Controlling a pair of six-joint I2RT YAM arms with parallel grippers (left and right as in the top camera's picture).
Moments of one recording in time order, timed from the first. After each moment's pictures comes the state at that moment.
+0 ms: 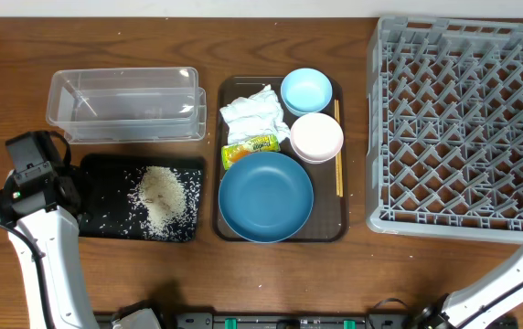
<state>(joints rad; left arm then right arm) 0.45 1.22 1.00 -0.99 -0.22 -0.83 -0.72 2.18 1.69 0.00 -0.79 0.63</state>
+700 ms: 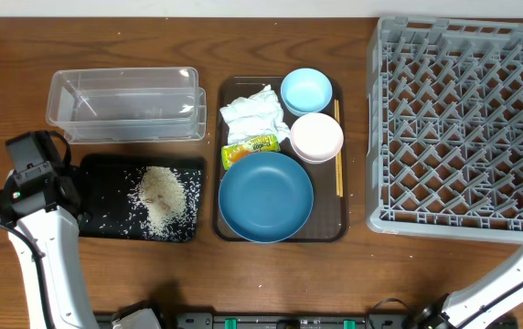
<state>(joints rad) 0.45 1.22 1.00 -0.99 -0.22 -0.83 -0.73 2.19 1.69 -0.09 -0.64 0.61</state>
